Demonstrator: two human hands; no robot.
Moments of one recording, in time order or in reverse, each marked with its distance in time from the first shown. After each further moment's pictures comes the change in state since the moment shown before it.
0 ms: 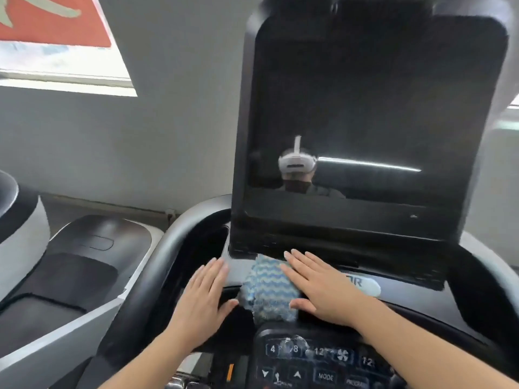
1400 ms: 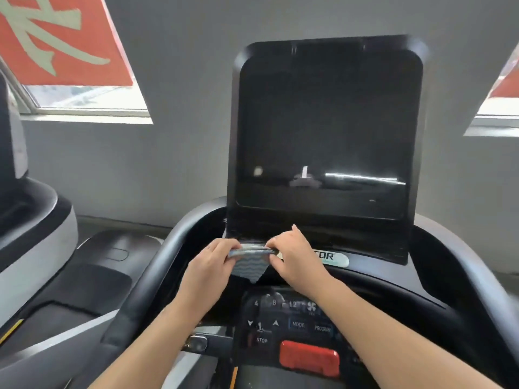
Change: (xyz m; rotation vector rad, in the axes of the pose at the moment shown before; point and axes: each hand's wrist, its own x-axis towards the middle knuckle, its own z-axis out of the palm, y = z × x) left_hand 0.003 0.124 -0.133 -0.297 0.254 -0.142; right_hand -0.029 -0.058 -0.087 0.554 0.455 0.256
